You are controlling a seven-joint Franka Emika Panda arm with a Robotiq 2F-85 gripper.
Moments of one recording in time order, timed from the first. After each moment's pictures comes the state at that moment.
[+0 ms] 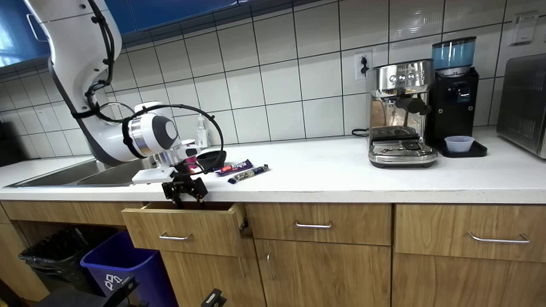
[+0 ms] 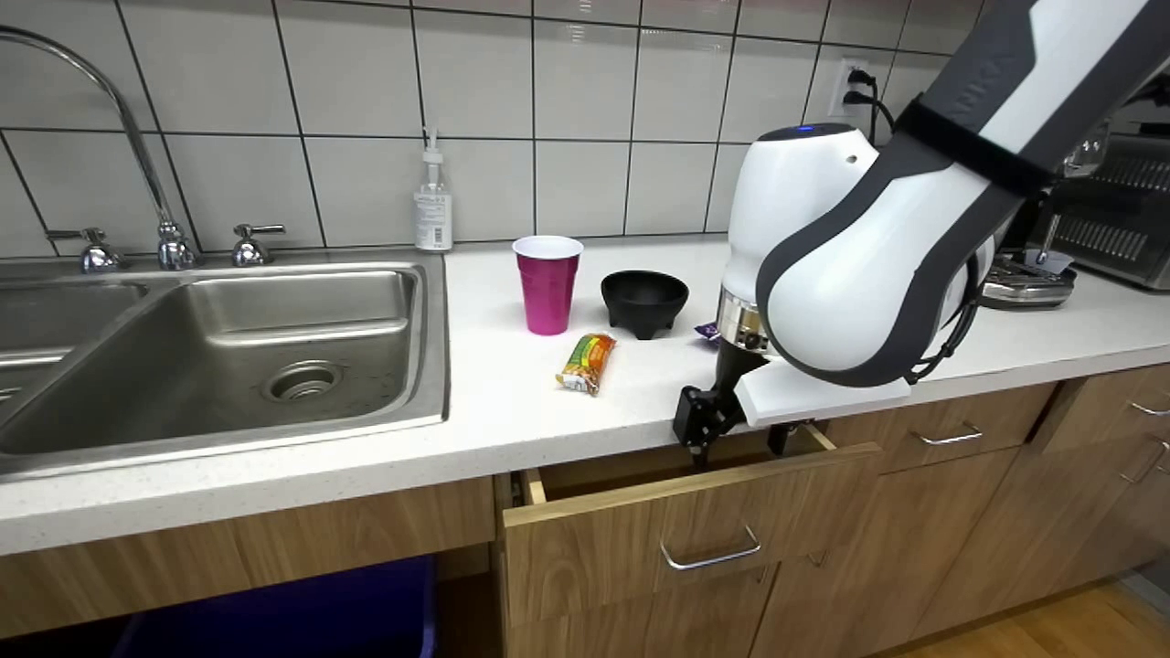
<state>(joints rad) 0.43 0.50 -0.09 -2.27 -0.18 2.81 0.46</state>
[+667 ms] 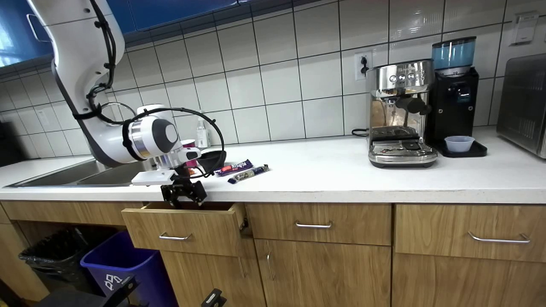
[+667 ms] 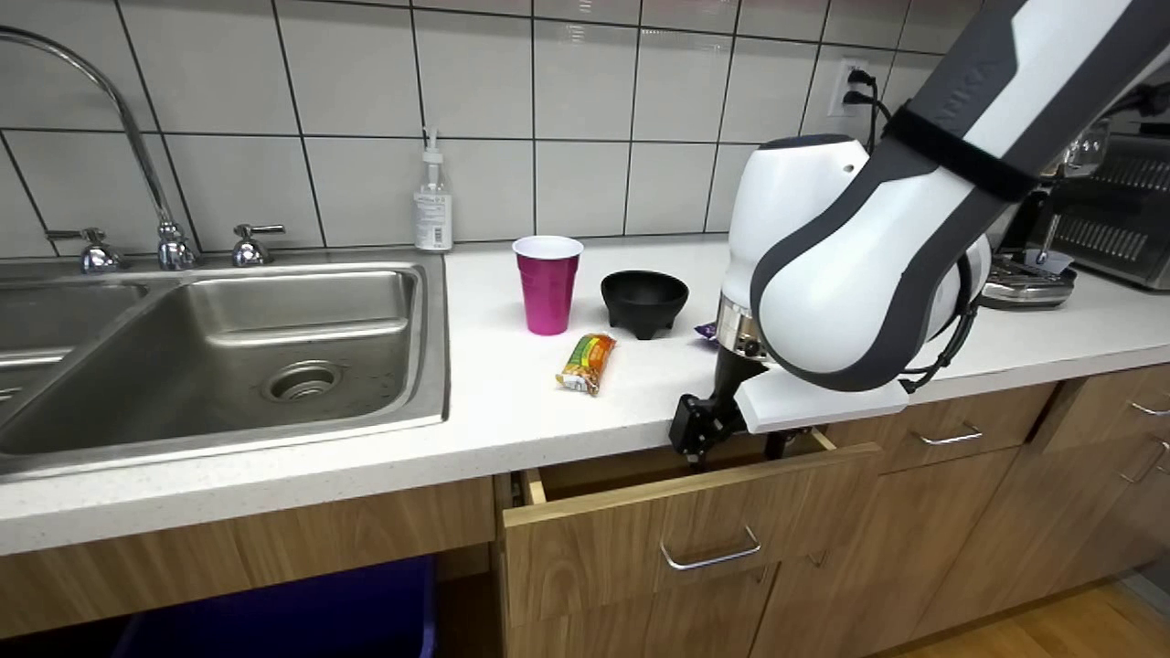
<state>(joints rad) 0.39 0.52 -0.05 -2.27 -0.13 2.81 0.41</state>
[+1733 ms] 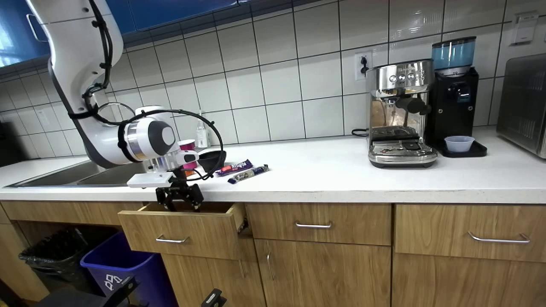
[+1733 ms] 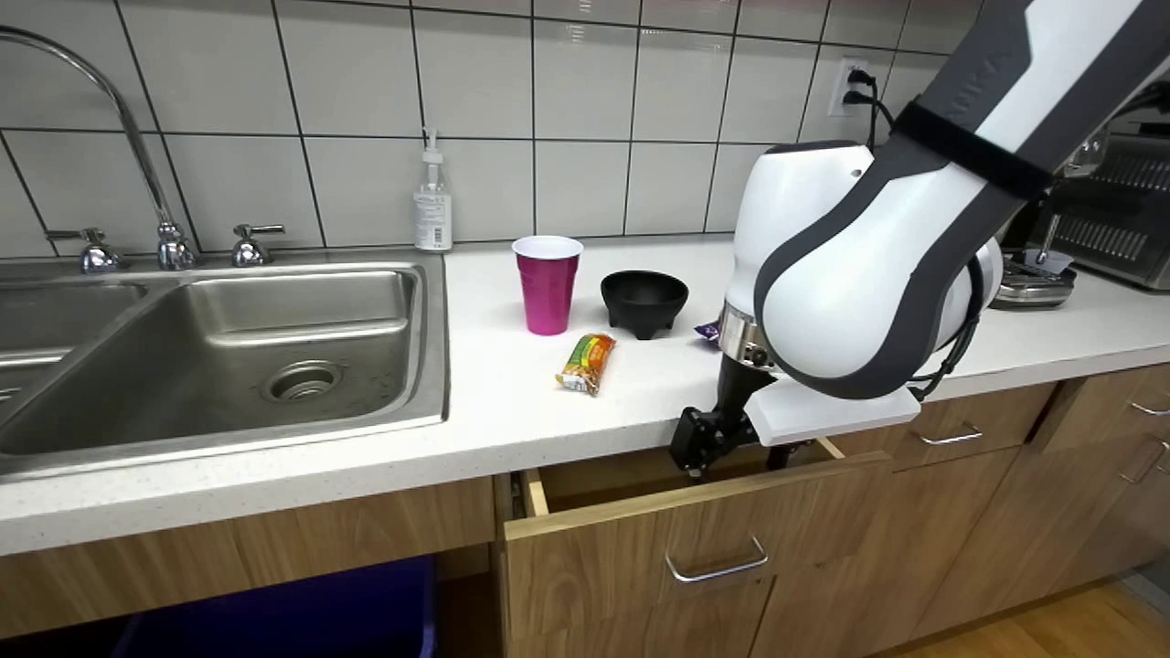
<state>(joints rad) 0.36 0.50 -0.01 -2.30 -0.10 2.81 0.34</state>
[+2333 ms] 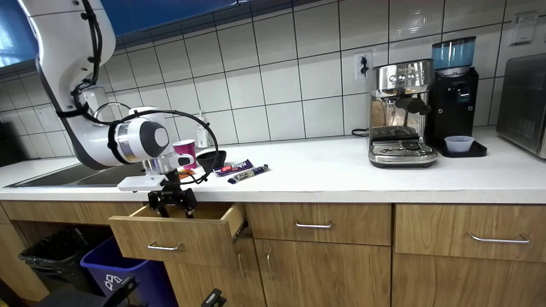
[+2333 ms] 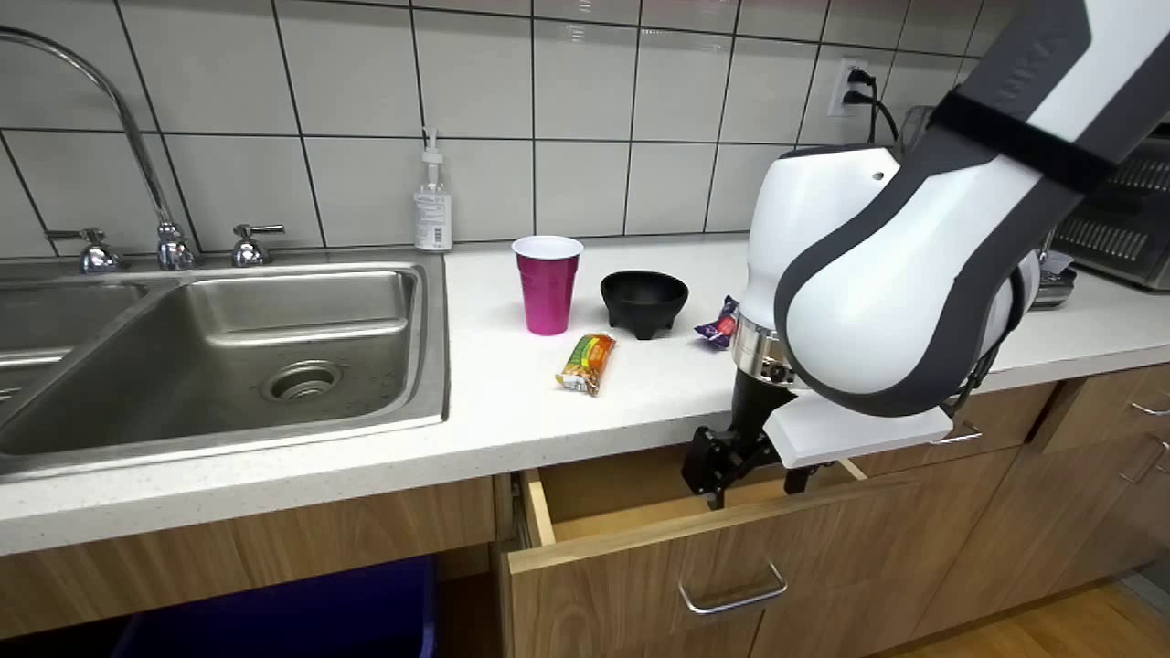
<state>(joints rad) 0.36 0.46 0.01 -2.37 -0.08 2.80 0.34</state>
